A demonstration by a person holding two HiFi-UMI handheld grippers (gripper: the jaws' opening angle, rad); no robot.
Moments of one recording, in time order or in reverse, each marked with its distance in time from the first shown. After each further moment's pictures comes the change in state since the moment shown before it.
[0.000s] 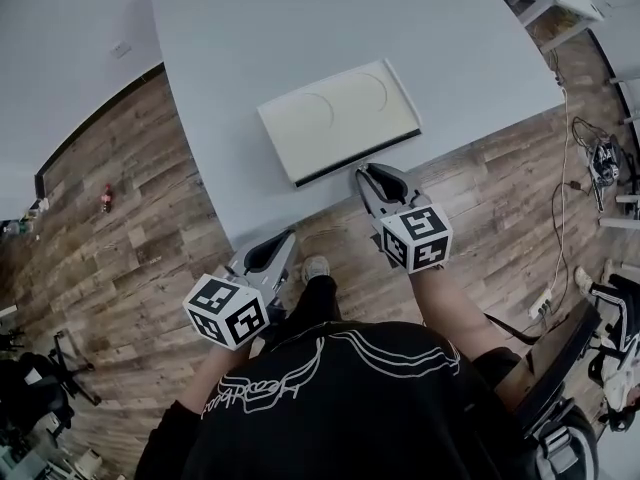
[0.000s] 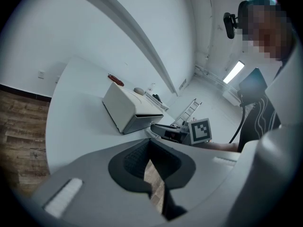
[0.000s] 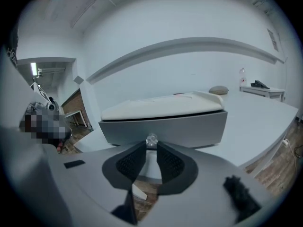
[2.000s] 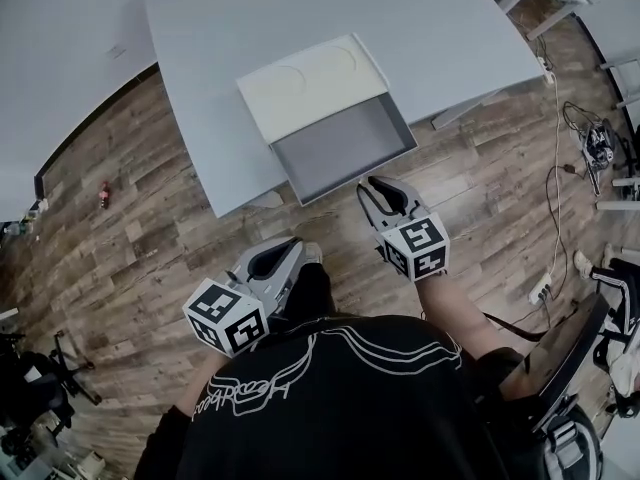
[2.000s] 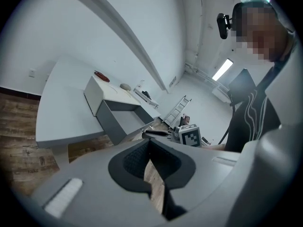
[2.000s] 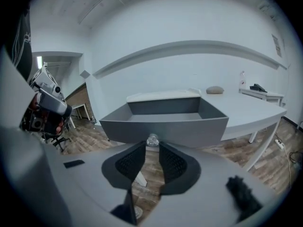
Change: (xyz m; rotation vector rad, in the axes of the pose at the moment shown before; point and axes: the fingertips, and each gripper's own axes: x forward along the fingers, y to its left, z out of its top) left arm -0.027 -0.085 -0.042 0.049 0.027 -0.101; right arm -0.085 0.021 -0.057 -0.053 0.035 0.009
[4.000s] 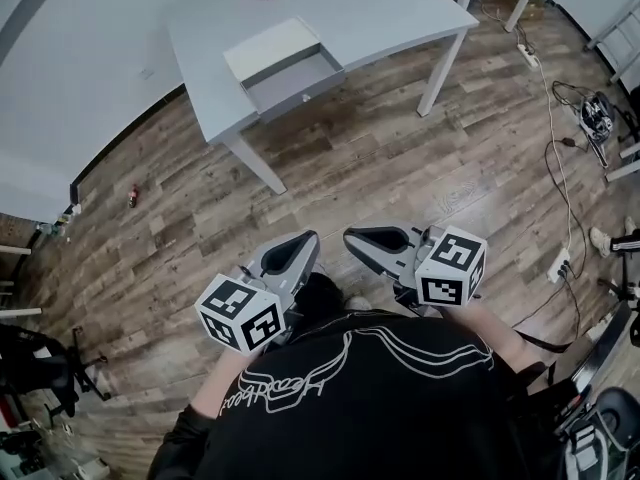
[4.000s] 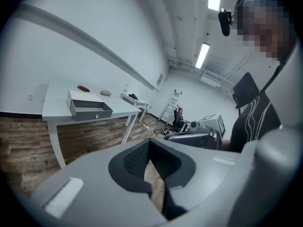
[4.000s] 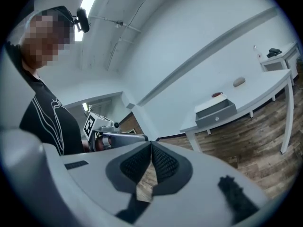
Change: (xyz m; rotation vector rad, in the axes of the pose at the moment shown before) left arm -0.069 -0.251 -0.119 0.216 -0.036 0.027; right arm -0.328 0.192 -0.033 0.197 -0.215 0.551
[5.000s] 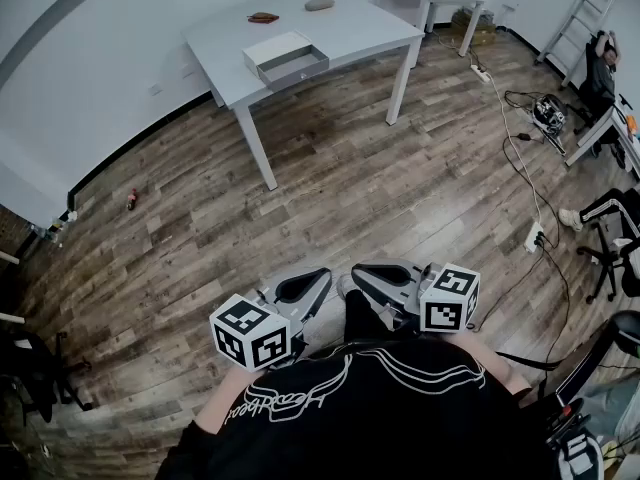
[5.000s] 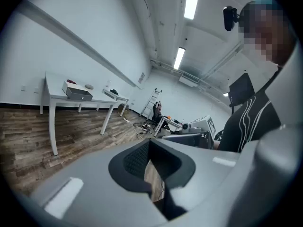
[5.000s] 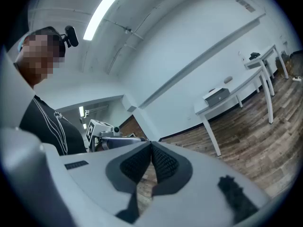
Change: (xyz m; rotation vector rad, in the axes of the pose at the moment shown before) left arm -0.256 -0.206 -0.182 0.021 0.051 -0.192; right arm -0.073 0.319 -0.176 0.107 -0.095 -0.085
